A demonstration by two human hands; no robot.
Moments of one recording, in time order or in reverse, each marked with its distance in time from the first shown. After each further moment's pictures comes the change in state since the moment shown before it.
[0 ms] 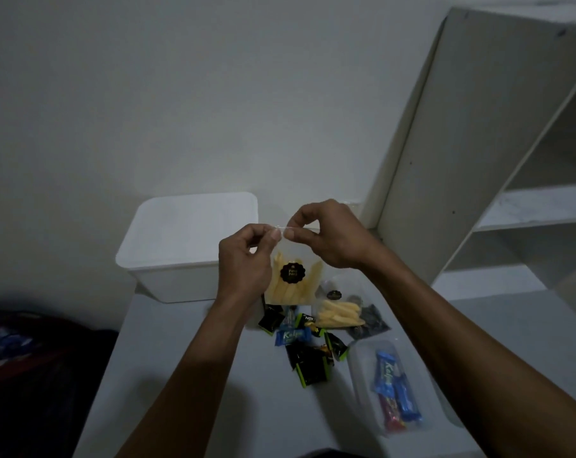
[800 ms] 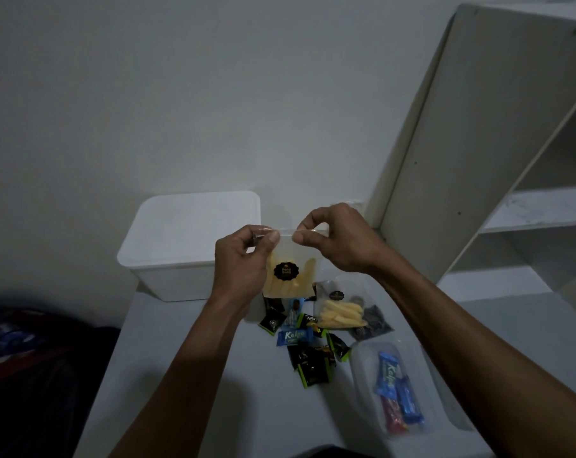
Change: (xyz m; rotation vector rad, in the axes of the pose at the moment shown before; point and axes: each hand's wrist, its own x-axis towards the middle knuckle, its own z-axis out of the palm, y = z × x) left_hand 0.004 -0.002 -0.008 -0.034 -0.017 -0.011; right_hand -0.004 0.006 0.000 0.072 0.007 0.007
